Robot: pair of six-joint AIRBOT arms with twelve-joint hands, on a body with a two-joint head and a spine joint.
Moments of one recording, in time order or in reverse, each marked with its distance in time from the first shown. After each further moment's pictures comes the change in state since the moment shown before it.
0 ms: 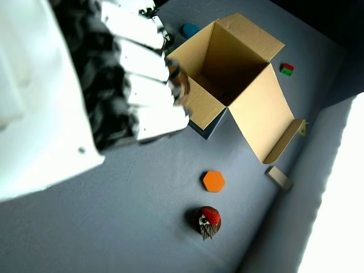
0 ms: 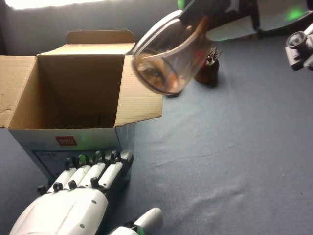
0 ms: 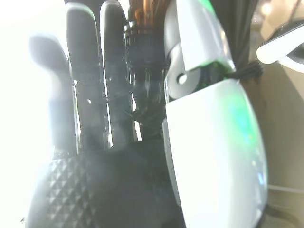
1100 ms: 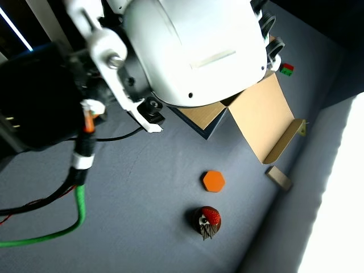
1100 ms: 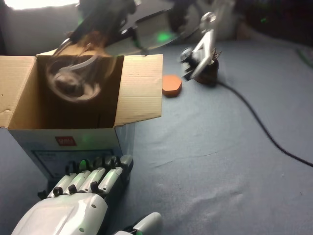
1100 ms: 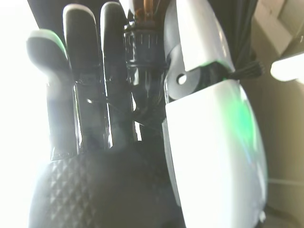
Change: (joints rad) left arm 0.013 -0.001 0.000 0.002 0.005 -0.013; right arm -0.091 -0.431 0.227 0.331 -0.080 -0.377
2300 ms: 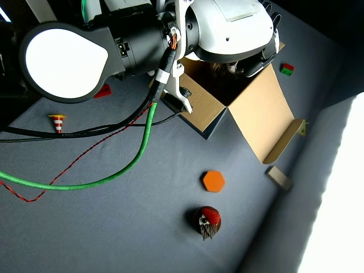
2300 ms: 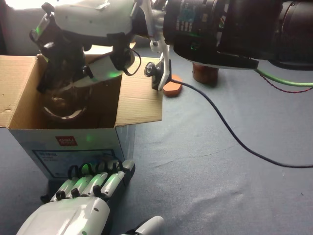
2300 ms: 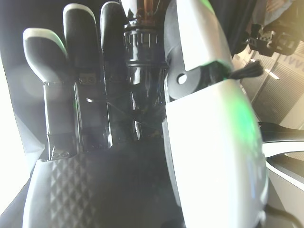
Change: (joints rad) left arm 0.000 -0.013 0.000 -0.013 0.005 -0.002; right arm 0.000 -0.150 0.016 -0.093 -0.179 -0.254
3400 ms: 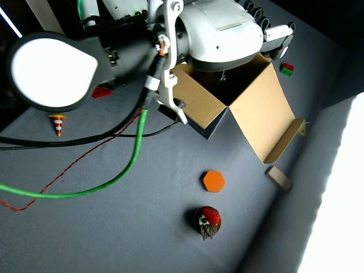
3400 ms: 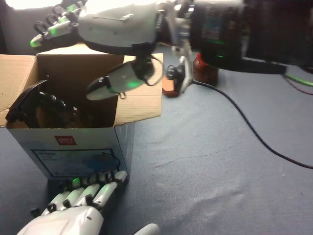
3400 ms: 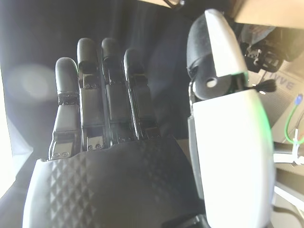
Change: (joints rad) left arm -0.044 0.037 -0.081 -0.158 -0.009 0.025; right arm -0.015 0.127 -0.114 -0.041 0.007 0.003
